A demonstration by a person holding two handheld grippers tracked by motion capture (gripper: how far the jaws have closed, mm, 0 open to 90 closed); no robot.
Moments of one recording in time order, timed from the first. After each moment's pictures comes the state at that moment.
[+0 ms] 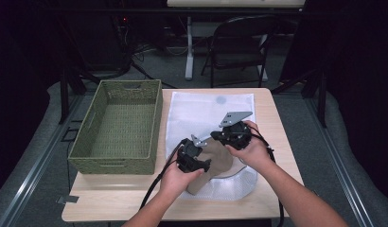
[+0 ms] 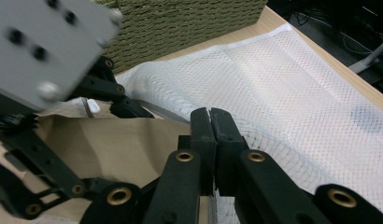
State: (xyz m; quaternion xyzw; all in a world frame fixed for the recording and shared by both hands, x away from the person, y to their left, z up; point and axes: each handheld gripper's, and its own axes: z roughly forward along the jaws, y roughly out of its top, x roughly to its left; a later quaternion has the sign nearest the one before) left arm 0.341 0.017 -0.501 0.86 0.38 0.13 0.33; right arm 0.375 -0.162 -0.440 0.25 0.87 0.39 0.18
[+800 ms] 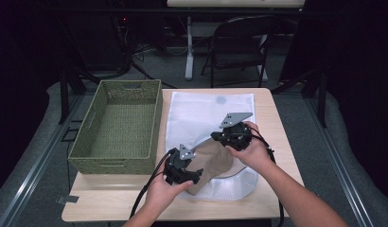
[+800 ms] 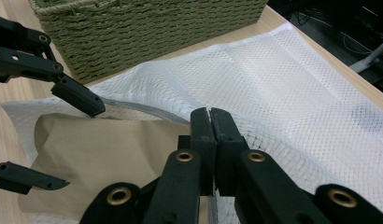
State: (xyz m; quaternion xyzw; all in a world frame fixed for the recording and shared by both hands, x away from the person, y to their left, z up) left arm 0.306 0.050 -0.502 0.86 0.36 0.13 0.34; right arm 0.373 -0.162 -0.442 0.25 0.87 0.39 0.18
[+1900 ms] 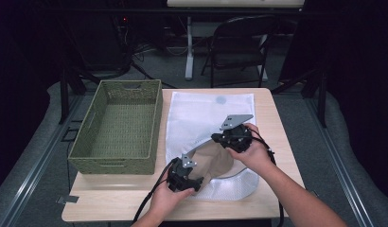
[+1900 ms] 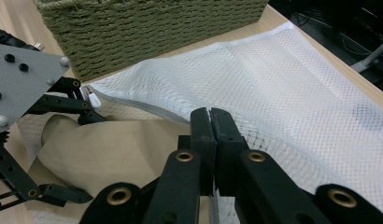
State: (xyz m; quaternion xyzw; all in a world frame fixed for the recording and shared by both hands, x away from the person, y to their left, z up) left arm 0.309 0.045 -0.553 0.86 0.37 0.11 0.33; right arm 0.369 -0.163 -0.444 0.25 0.87 0.39 0.18
